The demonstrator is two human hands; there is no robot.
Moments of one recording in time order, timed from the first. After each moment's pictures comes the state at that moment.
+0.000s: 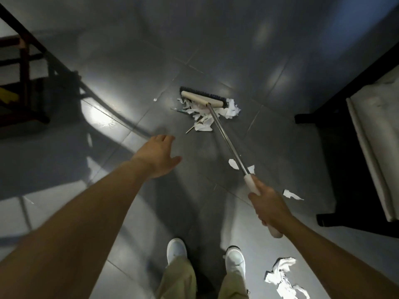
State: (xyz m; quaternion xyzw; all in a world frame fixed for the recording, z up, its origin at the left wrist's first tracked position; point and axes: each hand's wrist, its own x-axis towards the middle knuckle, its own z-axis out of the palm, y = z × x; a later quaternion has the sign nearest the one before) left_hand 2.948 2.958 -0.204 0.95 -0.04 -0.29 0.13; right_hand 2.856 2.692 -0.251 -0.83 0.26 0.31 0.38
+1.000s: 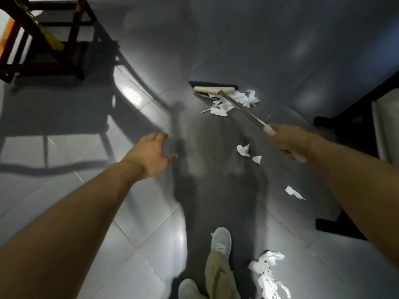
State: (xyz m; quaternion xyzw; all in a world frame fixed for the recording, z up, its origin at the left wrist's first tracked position) left_hand 2.774 2.934 -0.209 0.94 0.11 -0.26 0.17; right_hand 2.902 2.640 -0.236 -0.92 0.06 0.33 0.18
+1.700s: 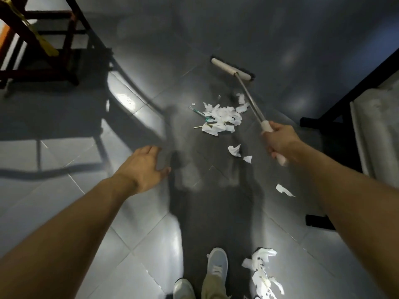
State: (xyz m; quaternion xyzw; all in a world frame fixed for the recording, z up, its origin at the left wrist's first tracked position) left_hand 2.726 2.913 -0.197 0.95 0.10 -0.26 0.16; right_hand 2.861 2.620 -0.223 -0.87 0.20 0.21 0.41
